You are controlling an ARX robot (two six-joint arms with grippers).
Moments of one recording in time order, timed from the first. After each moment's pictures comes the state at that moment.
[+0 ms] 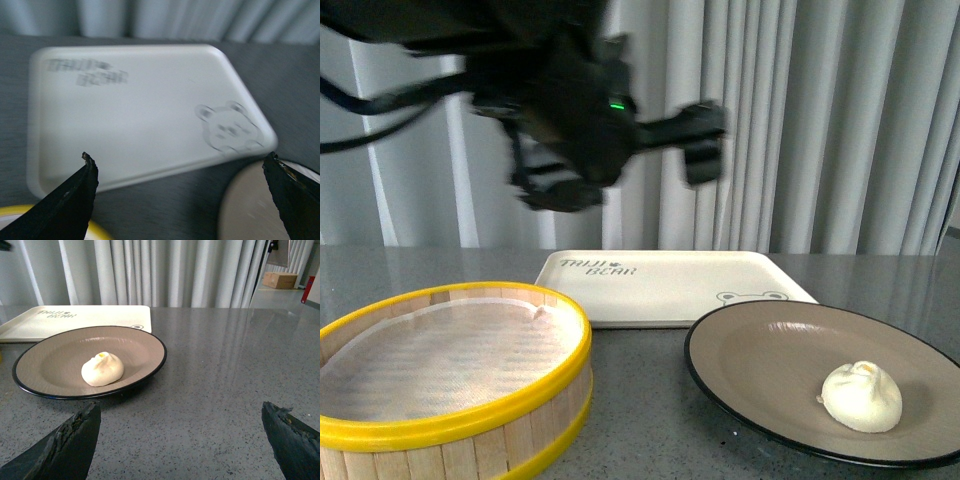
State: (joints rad) left arm -0.39 1.84 1.57 -0.09 -0.10 -0.26; right arm 0.00 0.00 0.01 0.00 0.00 -0.01
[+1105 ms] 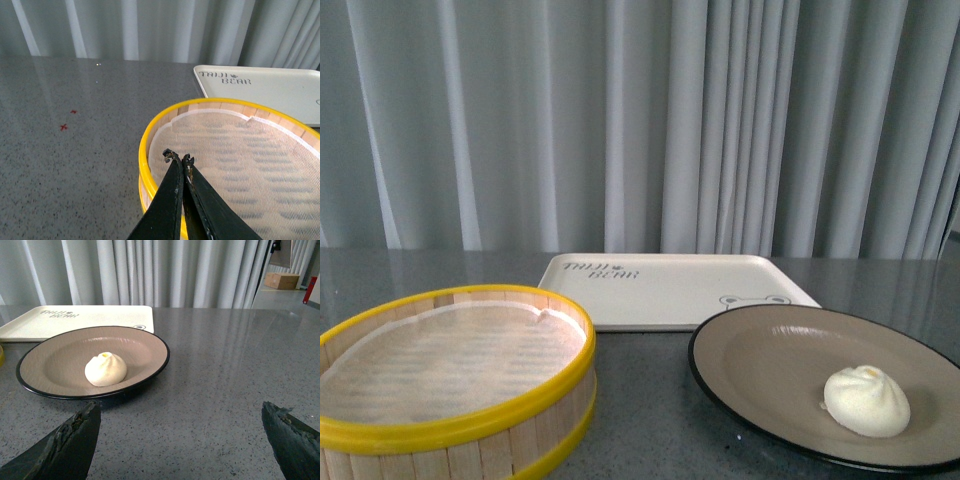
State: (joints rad) left arm -0.08 1.15 0.30 0.83 -0.09 -0.01; right arm 0.00 0.00 0.01 0.00 0.00 -0.01
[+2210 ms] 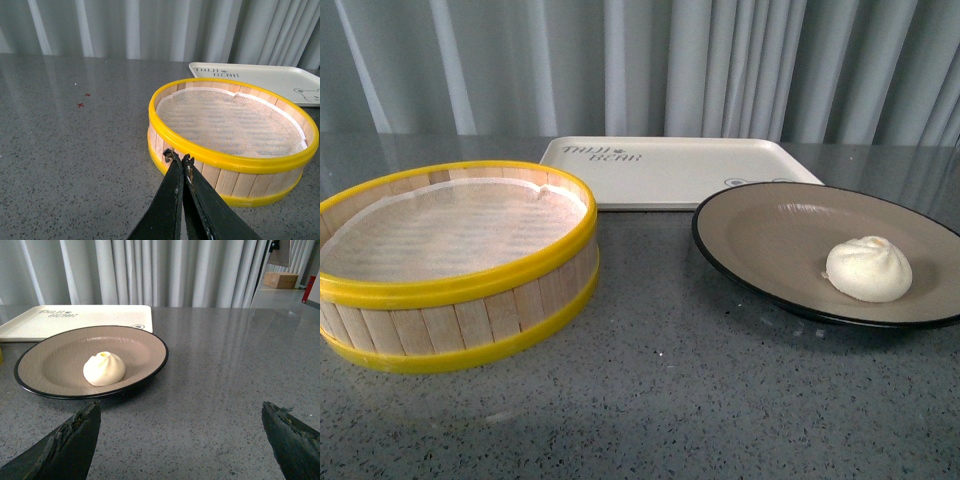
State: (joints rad) left arm 0.00 0.53 0.03 0.52 0.00 -0.01; right arm 0.00 0.00 0.01 0.00 0.00 -0.01
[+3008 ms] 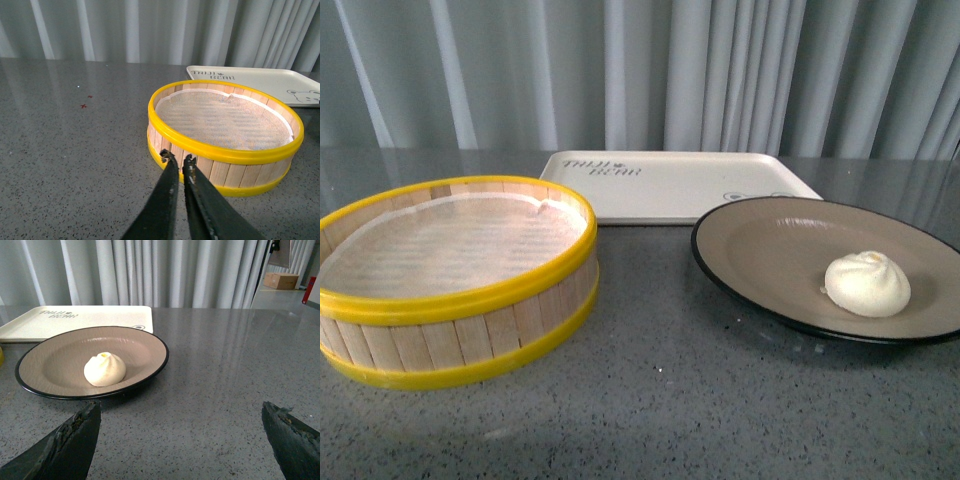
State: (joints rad) left arm 0.00 0.22 0.03 0.22 0.00 -0.01; right arm 0.00 0.00 0.01 0.00 0.00 -0.01
